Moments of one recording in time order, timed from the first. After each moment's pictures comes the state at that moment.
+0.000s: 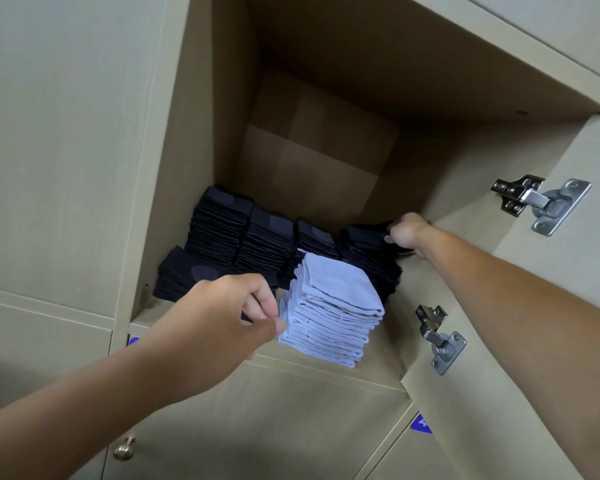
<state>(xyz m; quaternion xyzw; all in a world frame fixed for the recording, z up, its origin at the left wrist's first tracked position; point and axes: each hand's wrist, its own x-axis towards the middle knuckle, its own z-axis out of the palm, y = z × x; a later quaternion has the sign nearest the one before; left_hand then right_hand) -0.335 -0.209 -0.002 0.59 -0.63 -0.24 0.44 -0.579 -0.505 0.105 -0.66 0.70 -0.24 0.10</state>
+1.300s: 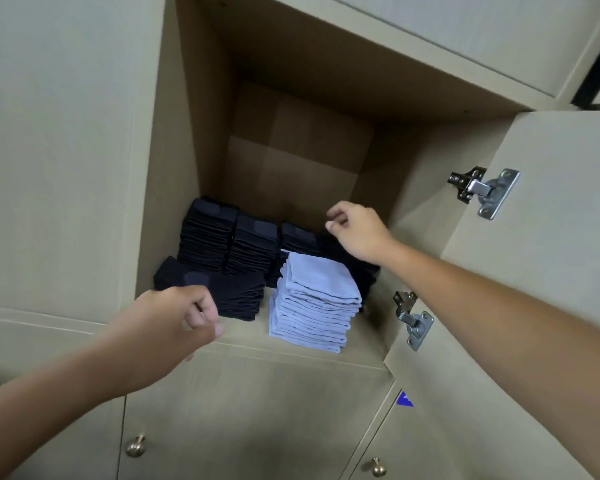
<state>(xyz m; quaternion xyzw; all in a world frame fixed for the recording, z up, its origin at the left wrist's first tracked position) -0.300 -0.191 -0.009 0.67 -0.63 -0.19 0.36 -0.544 -0.420 0.095 -0.82 0.50 -0.27 0.02</state>
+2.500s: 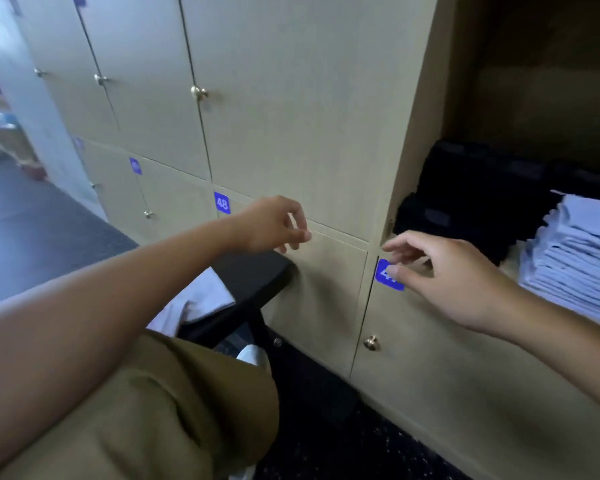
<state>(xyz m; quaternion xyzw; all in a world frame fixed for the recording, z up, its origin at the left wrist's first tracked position) -0.156 -0.098 -0.015 0.80 -0.52 -0.13 0.26 -0.421 -0.225 -0.022 -0.94 0.21 -0.18 0.22</state>
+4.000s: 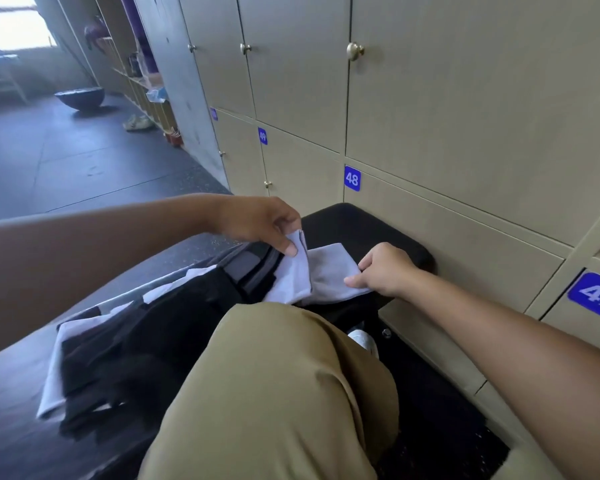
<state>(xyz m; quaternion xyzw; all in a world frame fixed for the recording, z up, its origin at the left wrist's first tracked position) -0.025 0.086 -0.024 0.83 -0.47 -0.26 0.14 -0.163 -0.117 -0.114 -0.91 0.24 0.04 0.33</state>
